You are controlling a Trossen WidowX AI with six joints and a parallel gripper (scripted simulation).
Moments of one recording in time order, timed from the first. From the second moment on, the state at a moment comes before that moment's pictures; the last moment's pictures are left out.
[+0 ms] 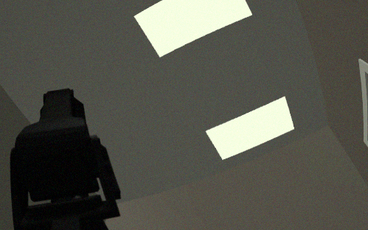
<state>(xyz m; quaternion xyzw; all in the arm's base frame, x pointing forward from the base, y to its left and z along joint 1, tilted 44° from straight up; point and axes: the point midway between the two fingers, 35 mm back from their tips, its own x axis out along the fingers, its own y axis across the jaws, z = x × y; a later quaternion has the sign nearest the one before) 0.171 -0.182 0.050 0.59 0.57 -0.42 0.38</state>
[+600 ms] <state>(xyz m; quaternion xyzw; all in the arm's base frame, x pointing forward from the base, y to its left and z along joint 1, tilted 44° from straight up) 0.171 -0.182 0.050 0.59 0.57 -0.42 0.38</state>
